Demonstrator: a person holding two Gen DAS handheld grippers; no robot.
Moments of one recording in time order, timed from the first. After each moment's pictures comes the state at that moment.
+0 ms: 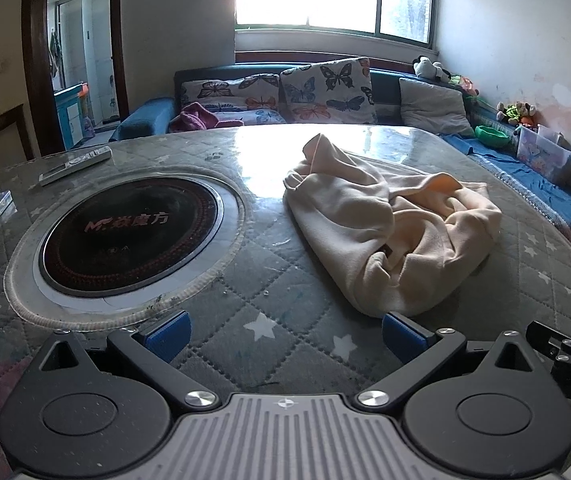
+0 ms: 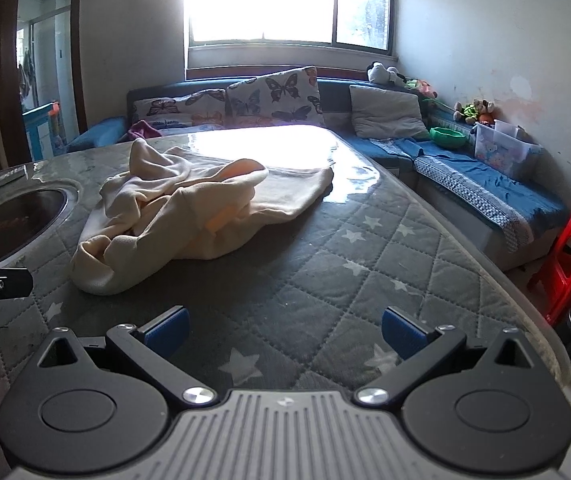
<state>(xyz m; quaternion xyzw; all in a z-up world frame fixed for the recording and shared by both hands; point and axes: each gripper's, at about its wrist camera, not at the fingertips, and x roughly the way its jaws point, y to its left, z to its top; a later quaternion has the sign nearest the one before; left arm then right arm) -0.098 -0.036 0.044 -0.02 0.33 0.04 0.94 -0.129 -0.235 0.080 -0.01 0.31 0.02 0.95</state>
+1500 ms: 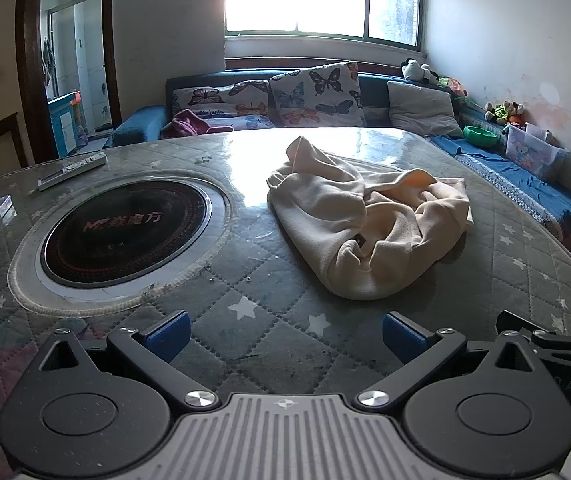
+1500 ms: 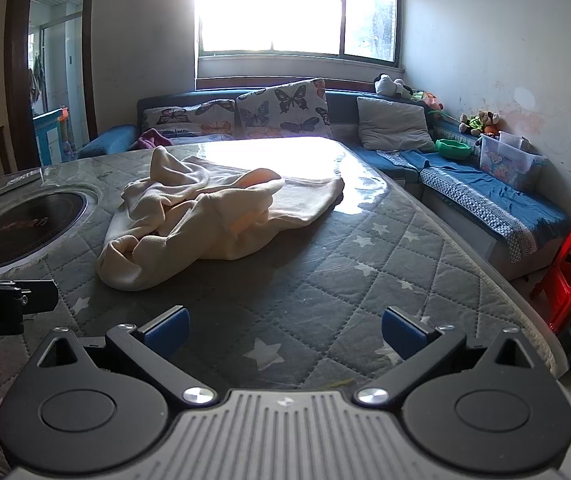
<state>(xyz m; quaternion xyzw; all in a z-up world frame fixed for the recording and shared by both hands) -0.124 -0.050 0.050 -0.01 0.32 0.03 0.95 -0.151 -0.227 0.088 -0.02 0.29 0.03 0.96</state>
